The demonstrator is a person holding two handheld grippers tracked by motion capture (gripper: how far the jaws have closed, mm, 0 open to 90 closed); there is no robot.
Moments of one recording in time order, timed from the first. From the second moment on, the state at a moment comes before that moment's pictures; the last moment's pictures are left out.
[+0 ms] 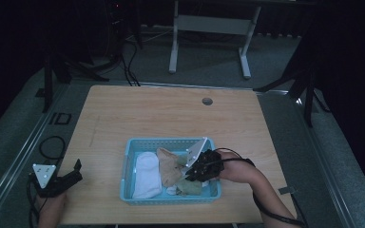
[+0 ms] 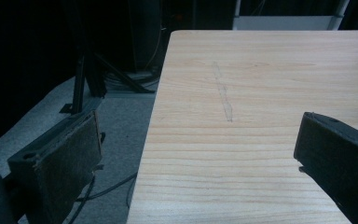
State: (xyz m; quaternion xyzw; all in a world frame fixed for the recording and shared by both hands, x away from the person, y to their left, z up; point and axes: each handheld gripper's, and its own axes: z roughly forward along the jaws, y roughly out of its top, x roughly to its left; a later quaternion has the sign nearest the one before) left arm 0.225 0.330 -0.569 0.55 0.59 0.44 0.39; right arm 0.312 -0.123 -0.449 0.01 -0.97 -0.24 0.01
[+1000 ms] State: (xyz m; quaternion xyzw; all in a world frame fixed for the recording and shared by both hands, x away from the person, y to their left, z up) left arm 0.225 0.330 -0.569 0.55 0.59 0.44 0.39; right arm 0.330 -0.161 -0.376 -0.06 -0.94 -0.31 -0.08
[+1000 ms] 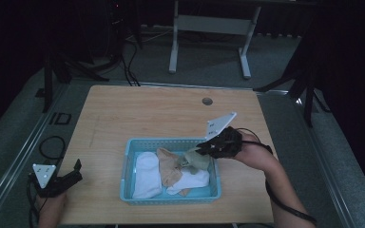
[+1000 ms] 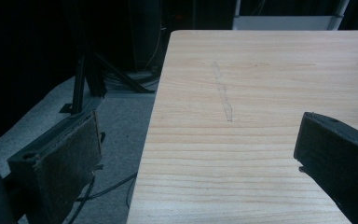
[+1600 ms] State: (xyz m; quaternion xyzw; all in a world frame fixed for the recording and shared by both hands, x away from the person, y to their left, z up) left arm 0.225 0.330 -0.569 0.55 0.59 0.44 0.39; right arm 0.335 -0.235 -0.373 -0.15 -0.92 -0.33 -0.12
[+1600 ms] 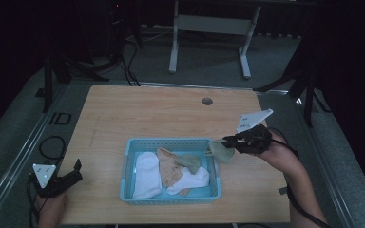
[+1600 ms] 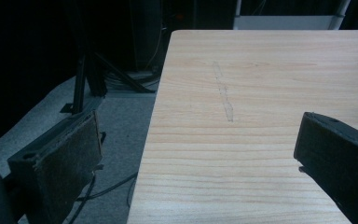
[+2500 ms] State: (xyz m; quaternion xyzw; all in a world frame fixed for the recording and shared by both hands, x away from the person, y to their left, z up) left arm 0.225 0.329 -0.569 0.55 0.60 0.44 0.39; right arm 0.322 -0.316 -0.460 -0.26 -0.92 -0.29 -0.07
